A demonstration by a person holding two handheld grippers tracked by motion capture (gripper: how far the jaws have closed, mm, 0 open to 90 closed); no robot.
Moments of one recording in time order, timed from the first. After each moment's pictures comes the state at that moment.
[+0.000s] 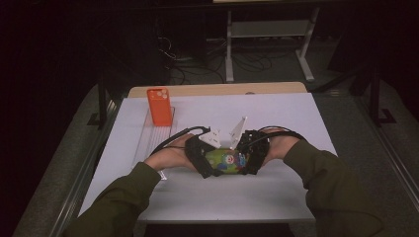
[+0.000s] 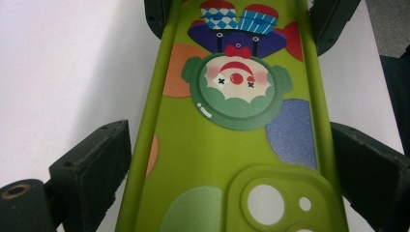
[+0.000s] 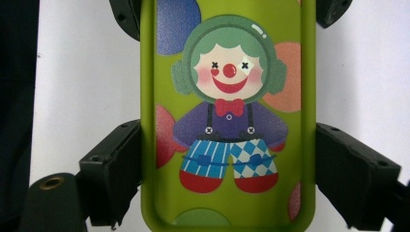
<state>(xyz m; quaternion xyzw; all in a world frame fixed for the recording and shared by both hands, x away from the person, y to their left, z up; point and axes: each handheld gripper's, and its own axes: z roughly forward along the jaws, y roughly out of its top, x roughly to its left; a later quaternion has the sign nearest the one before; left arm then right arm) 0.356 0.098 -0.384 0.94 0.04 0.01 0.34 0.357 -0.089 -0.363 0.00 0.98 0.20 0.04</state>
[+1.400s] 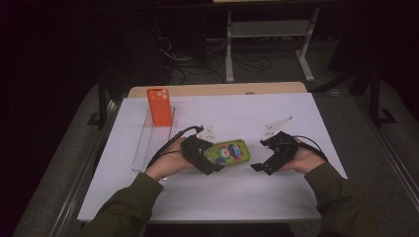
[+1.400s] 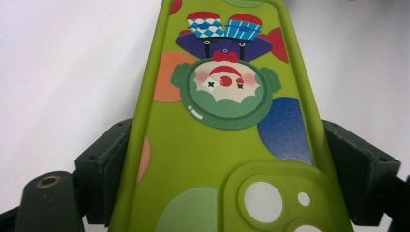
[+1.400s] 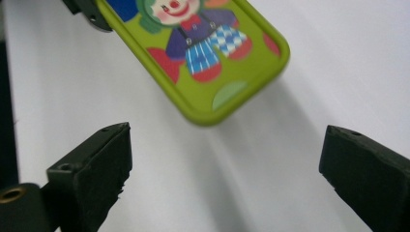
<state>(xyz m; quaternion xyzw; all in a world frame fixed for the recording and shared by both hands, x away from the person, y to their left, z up) 0.350 0.106 -0.383 0.92 0.16 0.05 0.35 0.339 -0.167 -0.378 0.23 0.91 0.34 0.07</state>
